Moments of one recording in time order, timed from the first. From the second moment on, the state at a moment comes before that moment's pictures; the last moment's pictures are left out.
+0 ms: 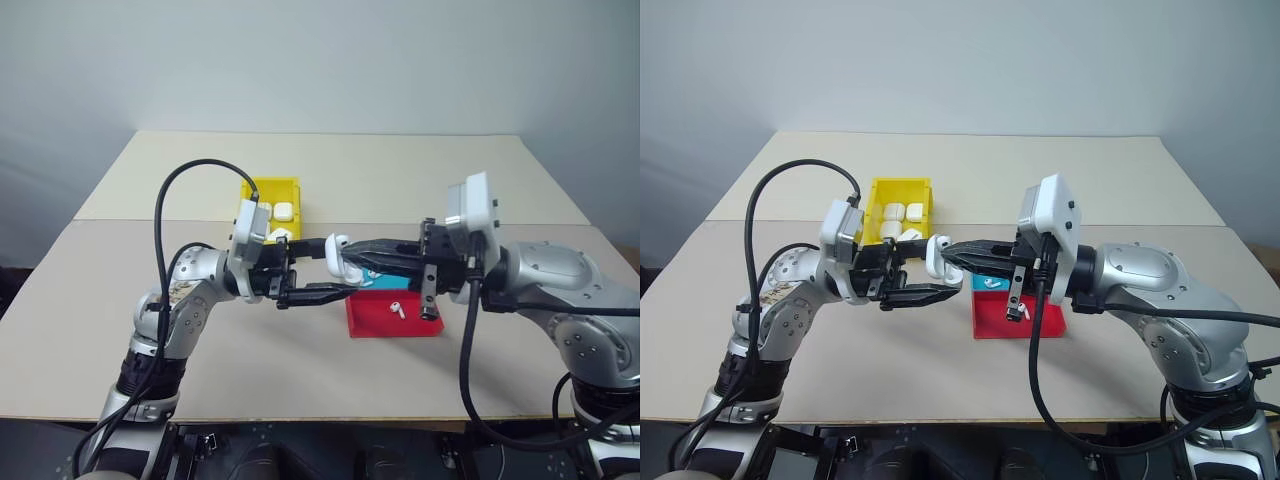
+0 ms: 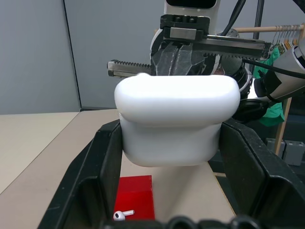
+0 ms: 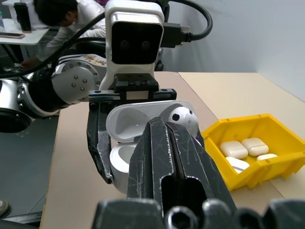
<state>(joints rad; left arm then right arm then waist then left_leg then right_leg) -0.58 0.44 -0.05 -0.18 -0.67 0.41 -1.21 -0.58 -0.72 -0.02 -0.60 0.87 0.73 0.73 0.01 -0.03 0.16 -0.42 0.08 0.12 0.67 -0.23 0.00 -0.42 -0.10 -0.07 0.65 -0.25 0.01</state>
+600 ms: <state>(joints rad) -0.58 0.44 -0.05 -0.18 -0.67 0.41 -1.21 -0.57 -0.75 -0.04 -0.60 0.88 0.75 0.76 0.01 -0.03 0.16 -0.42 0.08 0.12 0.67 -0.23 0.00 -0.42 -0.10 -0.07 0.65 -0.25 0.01</state>
